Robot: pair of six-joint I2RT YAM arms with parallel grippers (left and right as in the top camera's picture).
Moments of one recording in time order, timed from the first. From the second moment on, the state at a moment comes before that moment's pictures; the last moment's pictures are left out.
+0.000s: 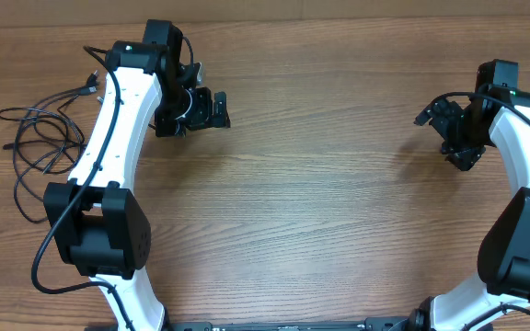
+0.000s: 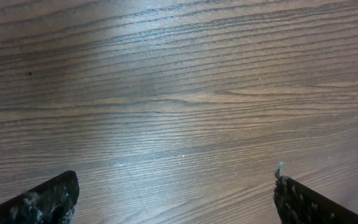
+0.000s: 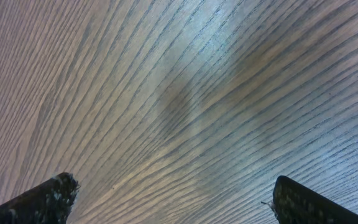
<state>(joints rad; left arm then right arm) -0.12 1.98 1.82 -1.28 0.29 -0.18 -0.24 1.82 1.38 -0.90 -0.18 0.59</state>
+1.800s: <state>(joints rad) -0.12 1.98 1.82 -1.28 0.29 -0.18 -0.04 1.31 1.38 -0.90 -0.17 0.59</state>
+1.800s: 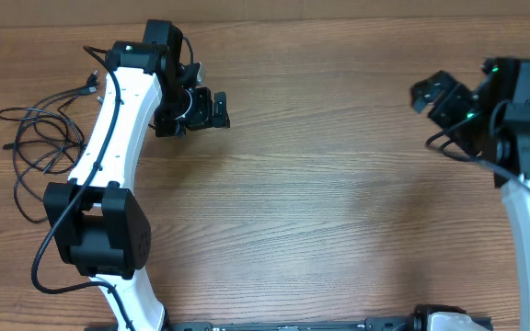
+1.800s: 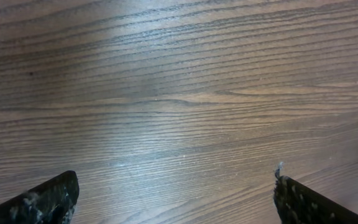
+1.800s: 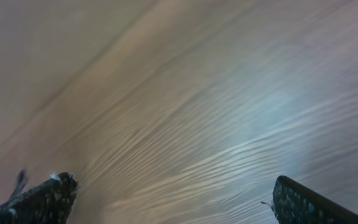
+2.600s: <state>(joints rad) -0.12 1.98 1.82 -1.28 0.29 -0.18 0.09 0.87 1.38 -1.01 -0.15 0.59</state>
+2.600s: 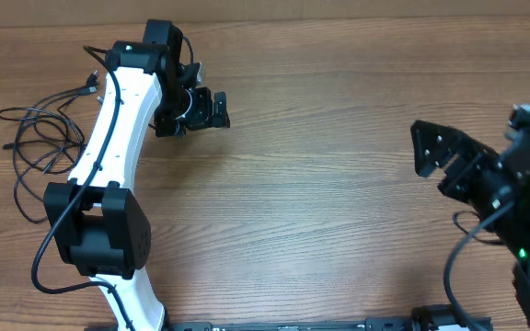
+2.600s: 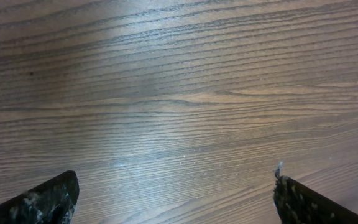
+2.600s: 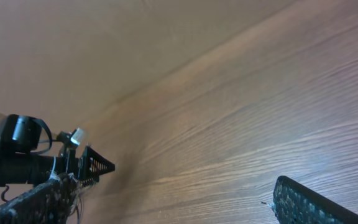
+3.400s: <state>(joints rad) -0.12 1.98 1.82 -1.28 0.29 -0.18 0.13 0.46 0.90 -0.21 -0.12 0.41</state>
